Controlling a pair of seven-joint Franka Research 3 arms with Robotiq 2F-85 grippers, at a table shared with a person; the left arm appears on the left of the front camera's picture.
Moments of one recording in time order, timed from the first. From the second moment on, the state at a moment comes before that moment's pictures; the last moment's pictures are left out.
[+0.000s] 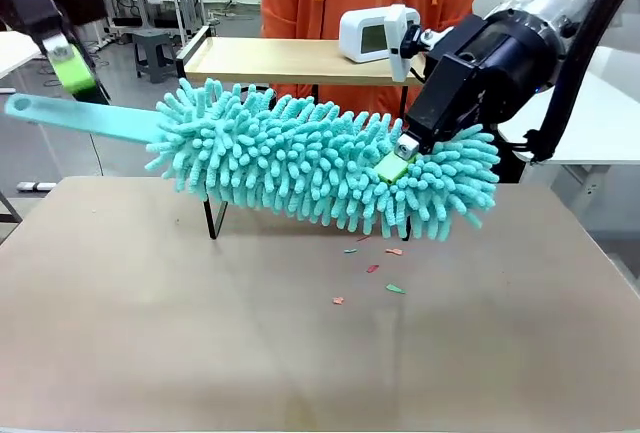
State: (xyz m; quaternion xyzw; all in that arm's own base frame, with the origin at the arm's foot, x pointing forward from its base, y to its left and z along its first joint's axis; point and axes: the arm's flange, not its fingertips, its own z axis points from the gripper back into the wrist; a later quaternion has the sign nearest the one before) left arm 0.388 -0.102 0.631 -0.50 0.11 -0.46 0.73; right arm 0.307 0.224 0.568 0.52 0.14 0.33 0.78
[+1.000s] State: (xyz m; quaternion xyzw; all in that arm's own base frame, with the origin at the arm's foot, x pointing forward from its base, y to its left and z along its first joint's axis) left arm 0.435 0.065 0.564 -0.66 -0.19 -0.05 0.73; right arm 0.278 -0.051 0.638 0.67 -0.25 0.05 0.70
